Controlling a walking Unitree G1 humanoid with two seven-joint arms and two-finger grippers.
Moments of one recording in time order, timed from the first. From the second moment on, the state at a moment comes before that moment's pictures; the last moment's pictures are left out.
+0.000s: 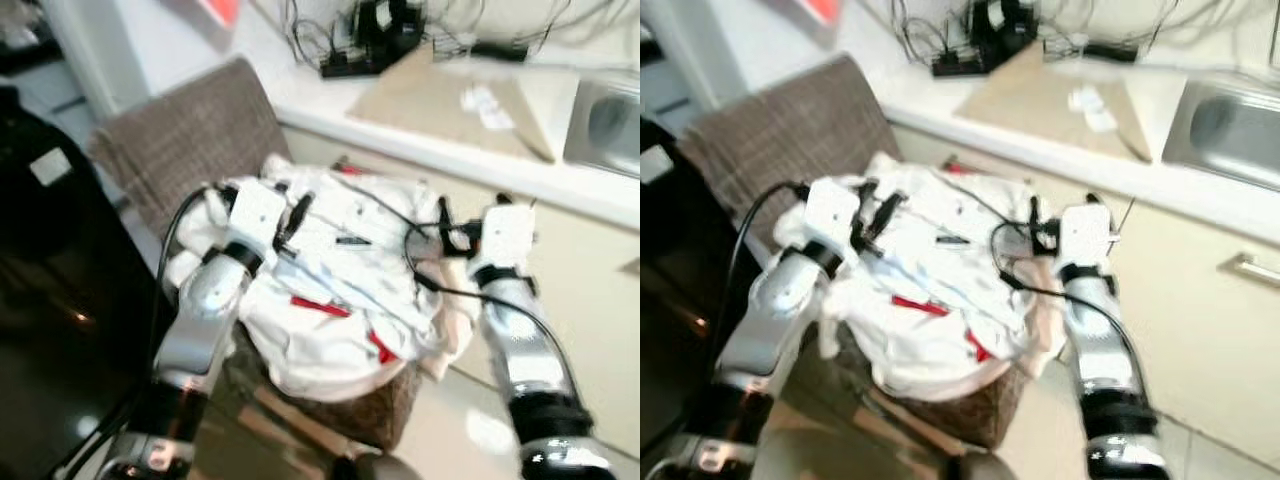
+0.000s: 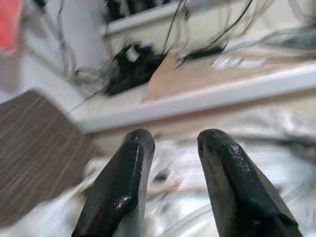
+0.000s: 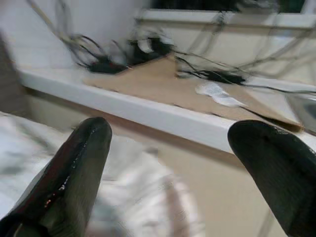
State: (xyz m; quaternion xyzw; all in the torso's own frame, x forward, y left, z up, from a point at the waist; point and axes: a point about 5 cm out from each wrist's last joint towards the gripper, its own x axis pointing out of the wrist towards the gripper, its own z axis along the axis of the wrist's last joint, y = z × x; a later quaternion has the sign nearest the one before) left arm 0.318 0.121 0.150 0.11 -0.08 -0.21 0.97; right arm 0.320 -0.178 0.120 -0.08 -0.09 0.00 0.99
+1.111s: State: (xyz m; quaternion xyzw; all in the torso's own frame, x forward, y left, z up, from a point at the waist) left arm 0.319 0.126 0.144 0.11 -0.07 -0.24 0.96; right arm 0.317 -0.173 0.121 -0.08 -0.09 0.00 0.99
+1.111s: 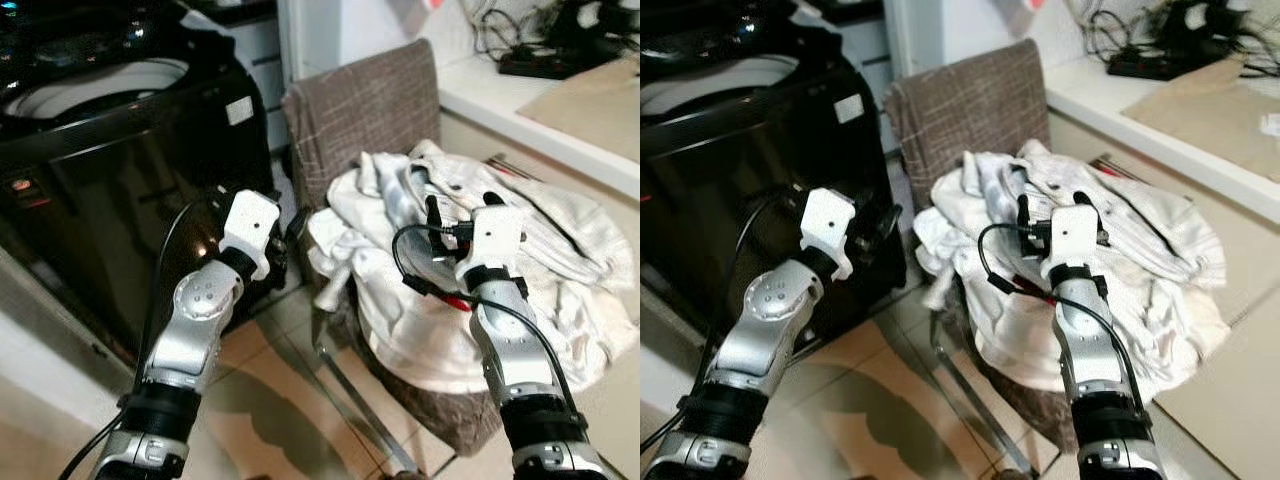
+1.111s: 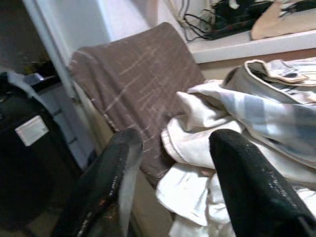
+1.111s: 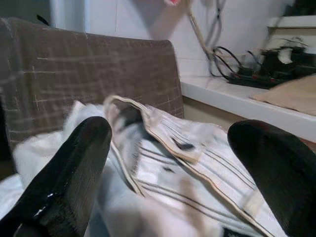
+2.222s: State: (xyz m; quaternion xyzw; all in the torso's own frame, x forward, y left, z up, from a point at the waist) left arm 0.331 0.113 0.150 0.13 -0.07 -0.26 0.96; right arm 0.323 -0.183 0.127 -0.09 -0.09 -0.01 0.99
